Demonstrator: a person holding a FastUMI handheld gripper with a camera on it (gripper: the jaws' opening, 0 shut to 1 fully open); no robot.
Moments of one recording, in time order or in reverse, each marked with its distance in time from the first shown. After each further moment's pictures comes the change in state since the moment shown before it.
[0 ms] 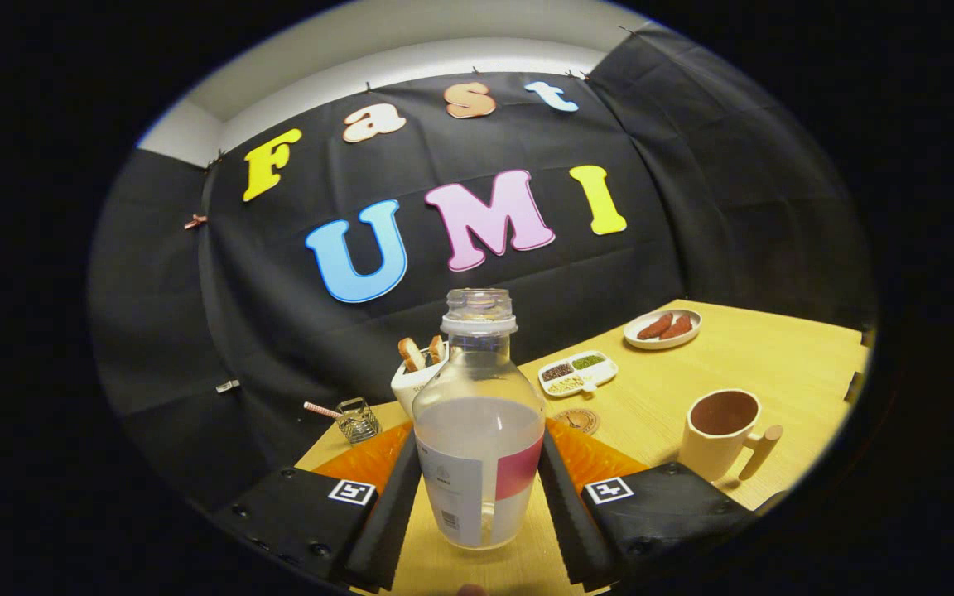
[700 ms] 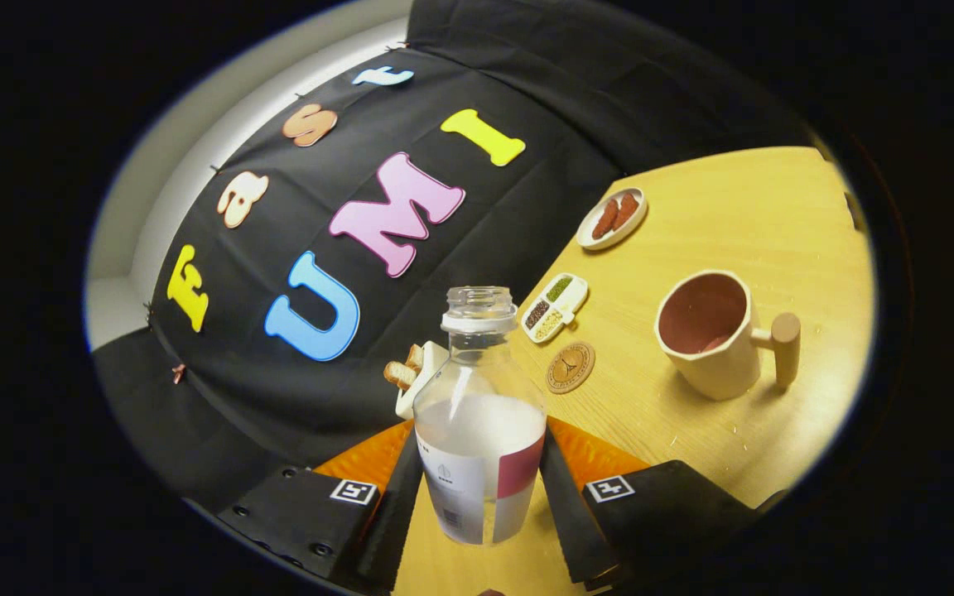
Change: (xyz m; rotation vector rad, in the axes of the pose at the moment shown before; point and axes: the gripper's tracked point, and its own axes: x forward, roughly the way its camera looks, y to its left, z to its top) arm 0.007 -0.053 -0.014 0.588 0.129 -0.049
